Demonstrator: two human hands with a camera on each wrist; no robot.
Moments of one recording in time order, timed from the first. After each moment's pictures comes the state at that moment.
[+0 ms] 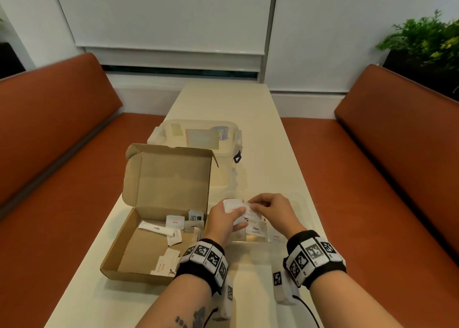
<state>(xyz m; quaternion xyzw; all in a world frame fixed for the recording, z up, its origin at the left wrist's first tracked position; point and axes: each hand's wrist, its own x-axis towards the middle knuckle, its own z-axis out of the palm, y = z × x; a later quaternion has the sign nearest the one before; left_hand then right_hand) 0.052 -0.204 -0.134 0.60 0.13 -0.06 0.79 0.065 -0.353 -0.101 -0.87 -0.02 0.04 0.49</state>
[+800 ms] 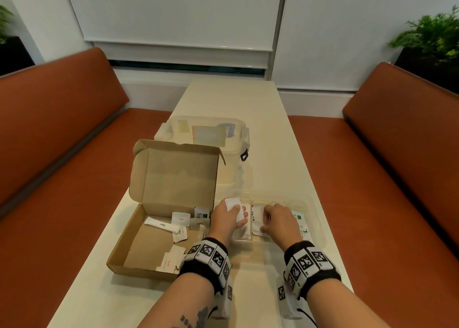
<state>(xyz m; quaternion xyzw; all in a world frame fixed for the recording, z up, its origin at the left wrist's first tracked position) 0.058 -0.202 -0.142 0.59 0.17 -0.05 0.79 0.061 -0.346 -0.138 -0.98 -0.02 0.03 0.20</state>
